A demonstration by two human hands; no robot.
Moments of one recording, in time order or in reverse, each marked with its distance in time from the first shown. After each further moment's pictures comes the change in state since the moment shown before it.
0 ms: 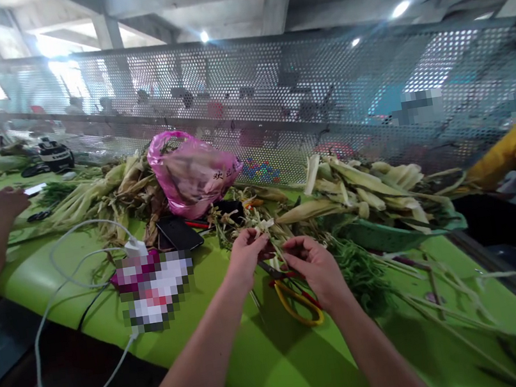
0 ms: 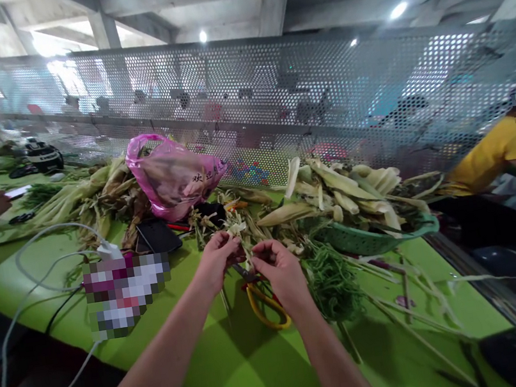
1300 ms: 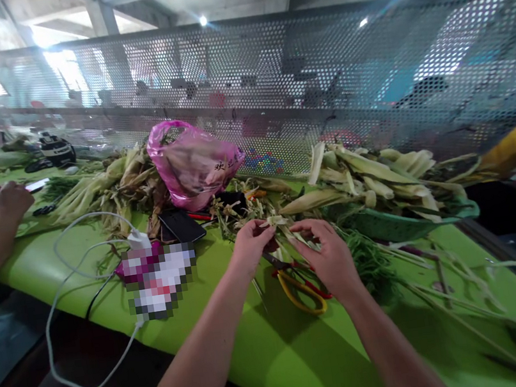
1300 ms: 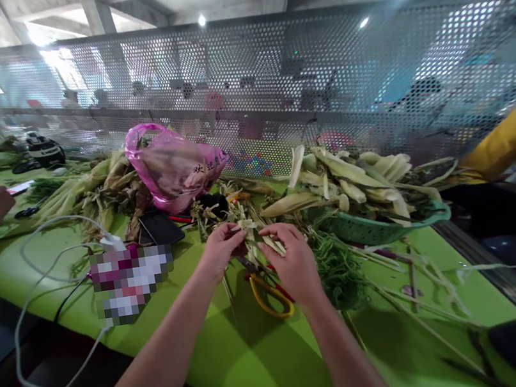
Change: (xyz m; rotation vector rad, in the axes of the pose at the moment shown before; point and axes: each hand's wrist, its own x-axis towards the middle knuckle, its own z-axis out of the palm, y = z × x) left_hand 0.006 -0.004 -0.005 0.130 -0.086 0.037; right_hand 0.004 -0.007 -0.017 -0.663 0.047 -0.481
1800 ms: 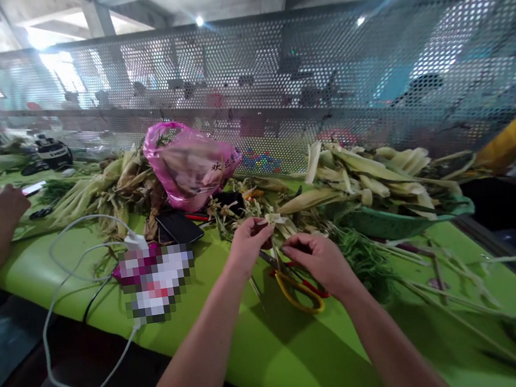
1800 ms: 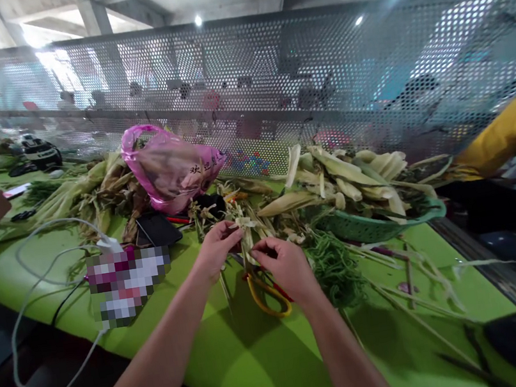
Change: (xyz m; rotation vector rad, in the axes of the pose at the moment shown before) left_hand 0.003 -0.001 -0.002 0.026 -0.037 0.097; right_hand -0.002 -0.007 0.002 0.227 -0.266 0.321
